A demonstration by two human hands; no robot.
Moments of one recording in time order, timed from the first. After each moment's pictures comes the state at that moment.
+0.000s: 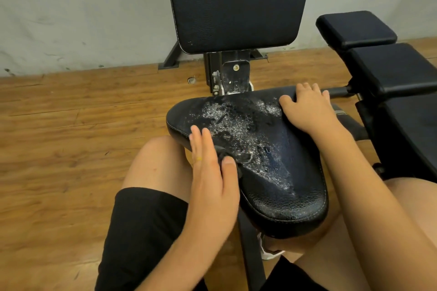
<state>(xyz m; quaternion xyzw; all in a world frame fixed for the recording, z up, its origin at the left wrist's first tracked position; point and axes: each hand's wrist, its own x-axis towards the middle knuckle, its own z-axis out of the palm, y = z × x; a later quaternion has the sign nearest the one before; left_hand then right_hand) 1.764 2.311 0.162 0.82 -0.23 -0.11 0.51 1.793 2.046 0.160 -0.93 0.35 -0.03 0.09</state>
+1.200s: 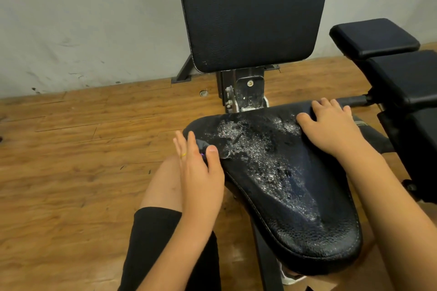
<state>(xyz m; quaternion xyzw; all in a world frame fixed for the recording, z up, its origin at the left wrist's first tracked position) 1.845 2.306 0.141 0.85 -0.14 -0.03 0.51 1.793 2.040 0.153 -0.95 0.32 -0.03 0.06</state>
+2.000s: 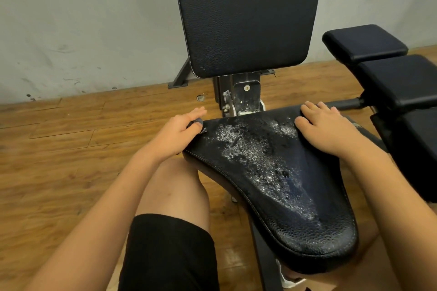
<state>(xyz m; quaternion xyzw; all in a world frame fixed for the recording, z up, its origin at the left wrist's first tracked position) 1.981 2.313 0.158 0.85 -0.38 -0.17 0.32 1.787 2.044 0.170 -0.96 0.27 0.02 0.11</state>
